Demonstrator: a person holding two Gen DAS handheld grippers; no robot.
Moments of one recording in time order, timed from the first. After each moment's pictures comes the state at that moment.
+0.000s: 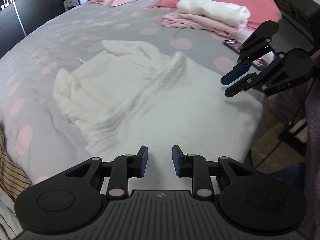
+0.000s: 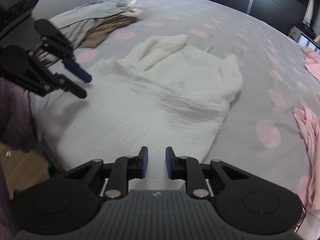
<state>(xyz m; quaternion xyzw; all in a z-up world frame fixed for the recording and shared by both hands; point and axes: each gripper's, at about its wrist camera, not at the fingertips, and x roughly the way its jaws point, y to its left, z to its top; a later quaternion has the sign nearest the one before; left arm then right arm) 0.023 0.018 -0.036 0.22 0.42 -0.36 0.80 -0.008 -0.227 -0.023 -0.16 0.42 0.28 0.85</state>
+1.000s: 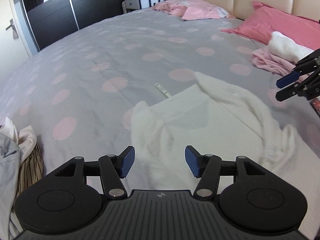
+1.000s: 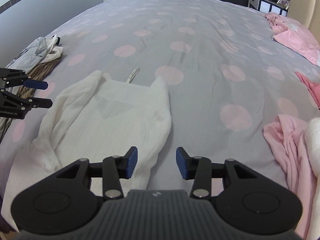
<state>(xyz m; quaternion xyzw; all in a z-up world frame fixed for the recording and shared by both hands) 0.198 0.046 -0.023 0.15 0.41 -0.23 0.87 0.186 -0.269 -0.005 -0.06 0.46 0.19 0.87</state>
